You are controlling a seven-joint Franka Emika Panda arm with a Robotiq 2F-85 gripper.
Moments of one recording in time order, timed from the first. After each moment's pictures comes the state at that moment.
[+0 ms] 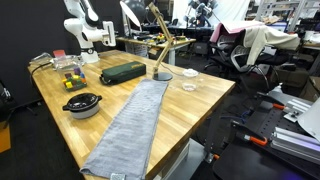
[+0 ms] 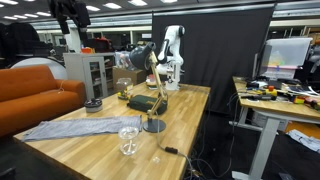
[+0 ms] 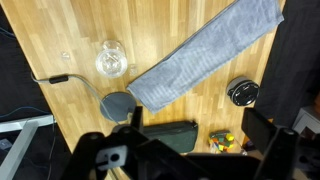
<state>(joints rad) 0.05 -0.64 -0.13 -2.39 0.16 1.97 -0.14</state>
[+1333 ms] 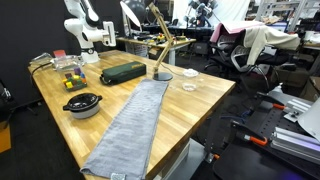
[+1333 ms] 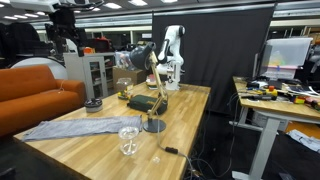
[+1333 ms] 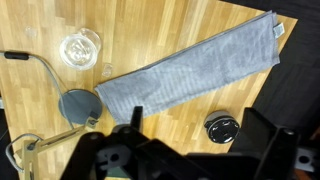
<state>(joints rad) 0.15 -0.46 0.01 -2.38 0.15 2.09 -0.21</state>
